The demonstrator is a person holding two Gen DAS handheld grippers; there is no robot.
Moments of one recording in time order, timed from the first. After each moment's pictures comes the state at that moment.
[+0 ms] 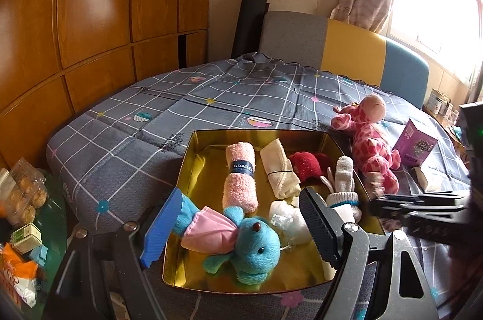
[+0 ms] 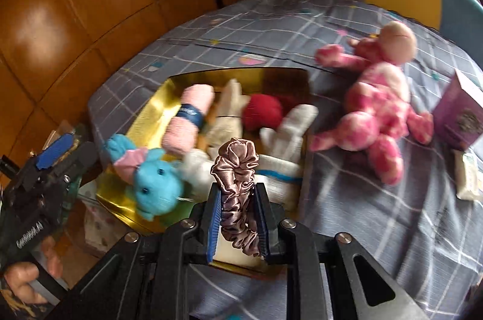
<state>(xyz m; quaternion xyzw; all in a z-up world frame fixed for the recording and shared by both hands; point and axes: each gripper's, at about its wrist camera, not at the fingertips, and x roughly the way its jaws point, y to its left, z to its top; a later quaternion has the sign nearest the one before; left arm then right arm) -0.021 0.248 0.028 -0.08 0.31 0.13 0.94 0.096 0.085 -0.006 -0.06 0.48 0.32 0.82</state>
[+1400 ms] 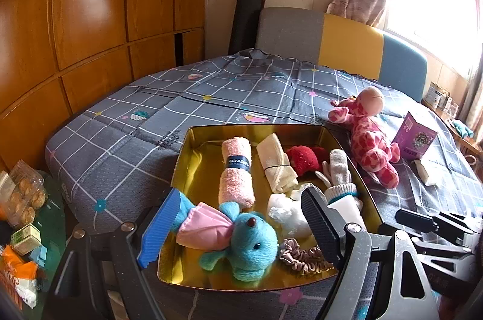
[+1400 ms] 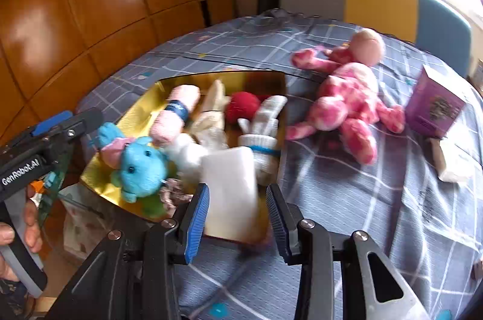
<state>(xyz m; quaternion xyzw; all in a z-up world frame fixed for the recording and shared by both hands) -0.018 0.238 0.025 -0.07 0.31 0.12 0.94 0.056 0.041 -0.014 -0.07 0.42 0.26 0.87</state>
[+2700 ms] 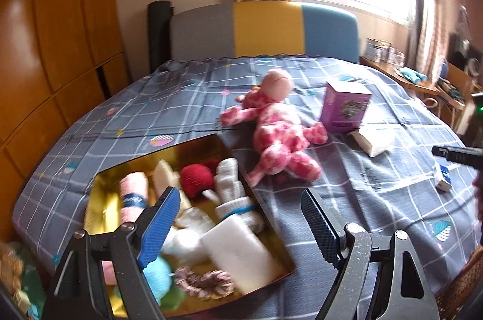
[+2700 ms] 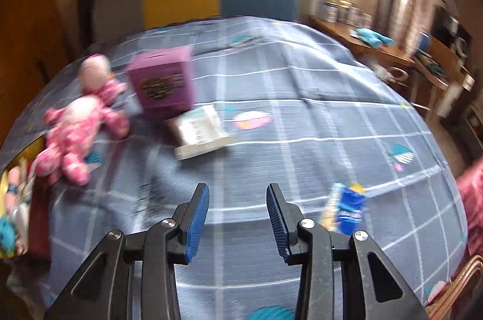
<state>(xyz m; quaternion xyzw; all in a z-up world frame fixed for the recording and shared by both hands) 0.035 0.098 0.049 0.04 0.32 -0.03 0.95 0.106 -0.268 0.011 0.03 0.42 -0.09 0.90</state>
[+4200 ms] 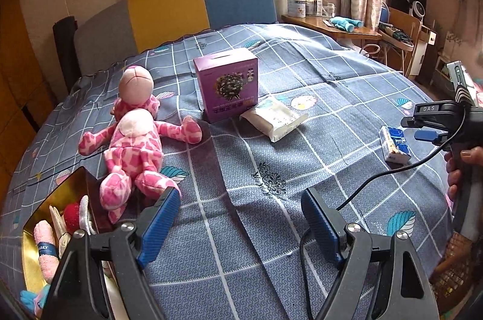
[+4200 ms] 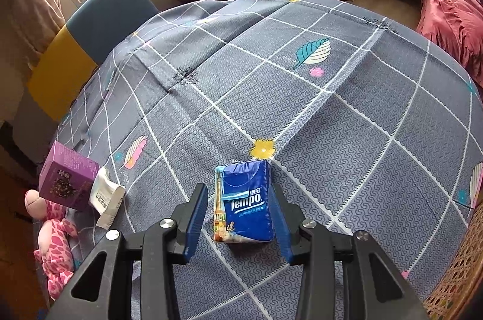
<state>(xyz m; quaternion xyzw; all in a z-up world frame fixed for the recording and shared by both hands) 0.084 -0.081 0.022 0.12 0.37 -0.17 0.90 0.085 -0.415 -0.033 0.32 0.41 -0.23 0.82</state>
